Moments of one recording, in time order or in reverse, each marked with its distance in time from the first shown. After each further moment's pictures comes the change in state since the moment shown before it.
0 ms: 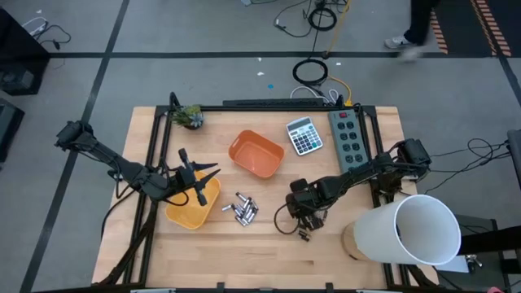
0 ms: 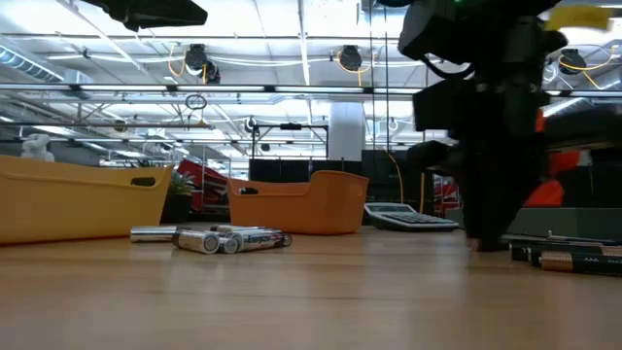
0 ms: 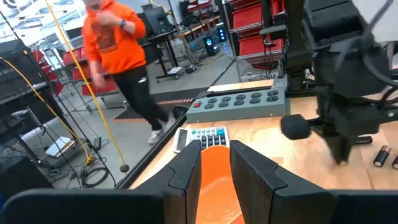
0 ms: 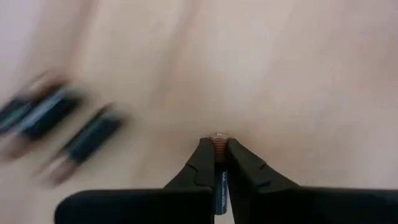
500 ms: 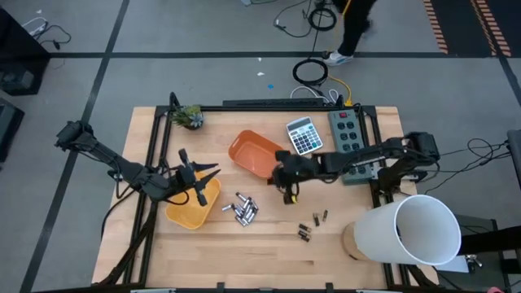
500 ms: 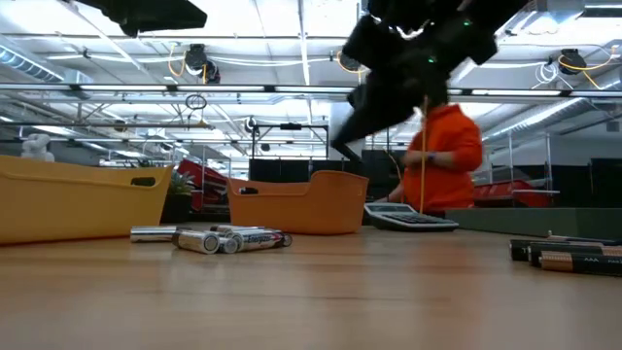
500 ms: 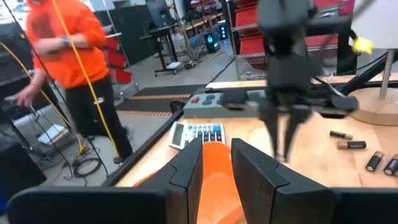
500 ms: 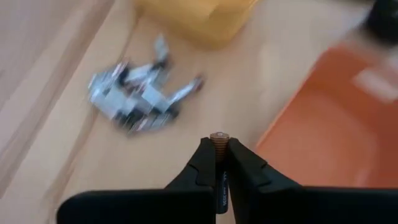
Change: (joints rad) left arm -0.002 0.000 -0.008 -0.012 0.000 -0.093; right arm -0.238 -0.116 0.003 0.479 -0.014 -0.099
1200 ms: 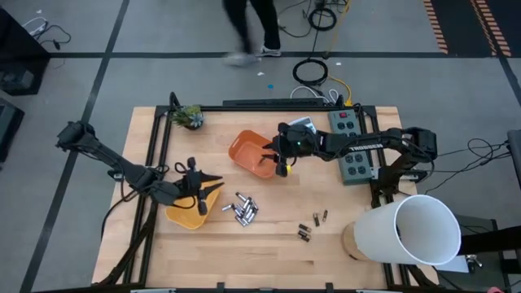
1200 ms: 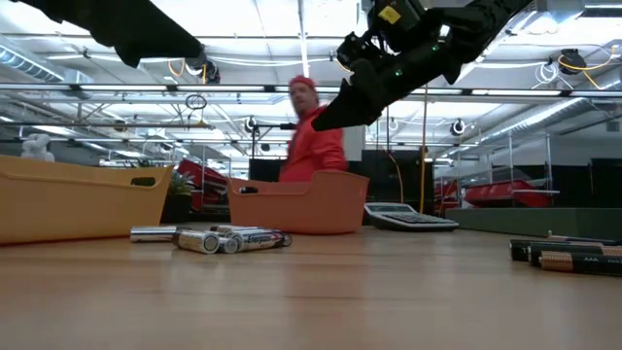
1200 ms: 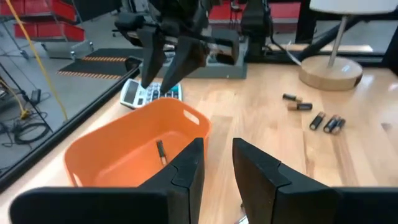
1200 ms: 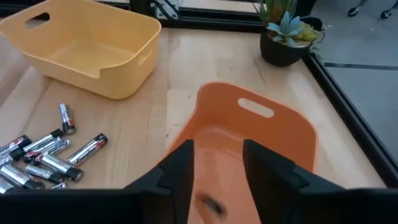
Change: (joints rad) left arm 0.002 0.054 -0.004 -0.164 0.175 -0.271; right arm -0.223 -0.002 0.002 0.178 -0.057 0.048
